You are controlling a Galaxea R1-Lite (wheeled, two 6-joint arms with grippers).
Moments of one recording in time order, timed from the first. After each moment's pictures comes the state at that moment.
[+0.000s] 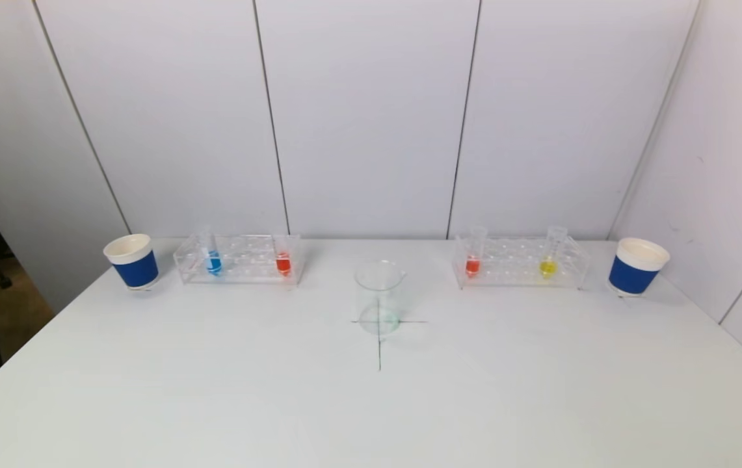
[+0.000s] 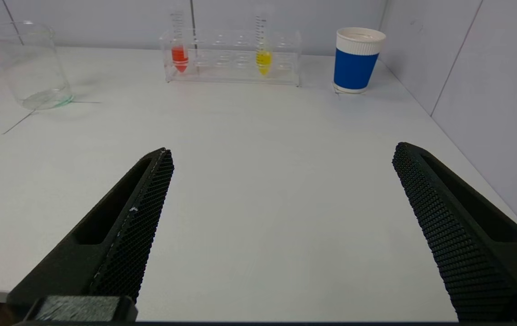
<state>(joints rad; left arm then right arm) 0.01 0.00 -0.04 0.09 -0.02 0.05 -0.01 0.00 0.00 0.00 0.01 -0.02</state>
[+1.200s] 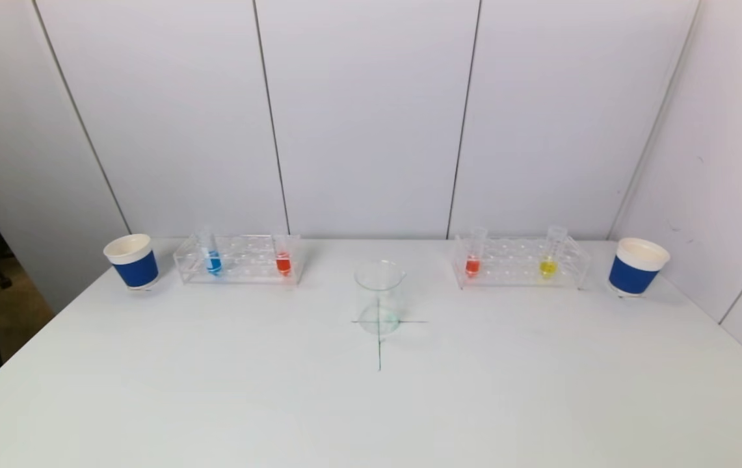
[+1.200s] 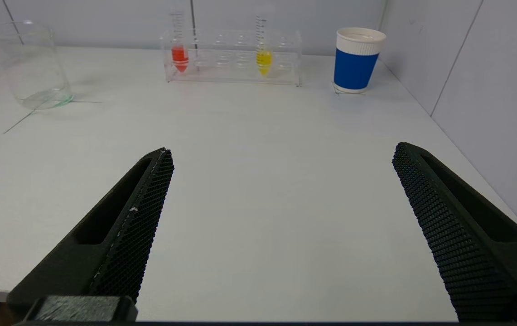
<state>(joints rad) 0.01 0.00 -0.04 0.09 -0.02 0.06 -0.01 0.00 0.00 0.00 0.01 -0.02</state>
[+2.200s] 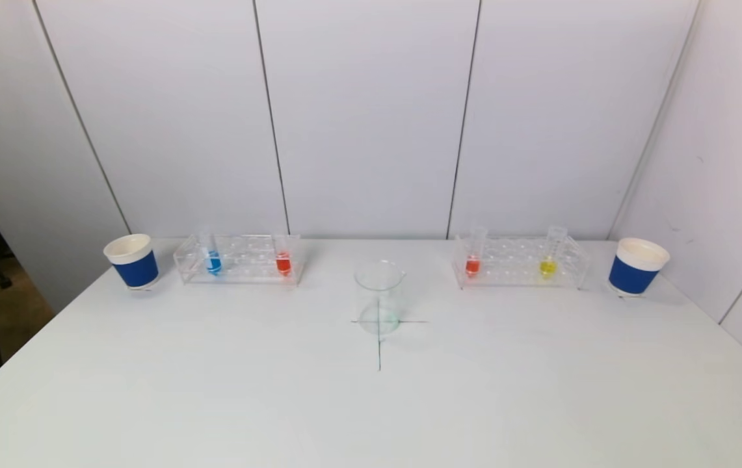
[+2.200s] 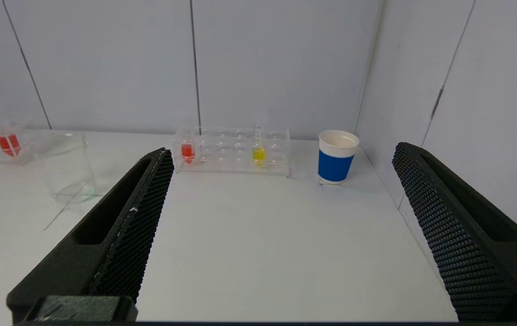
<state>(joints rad) 0.01 0.00 -0.04 0.09 -0.02 0.06 -0.01 0.32 -0.46 0.02 0.01 -0.02</state>
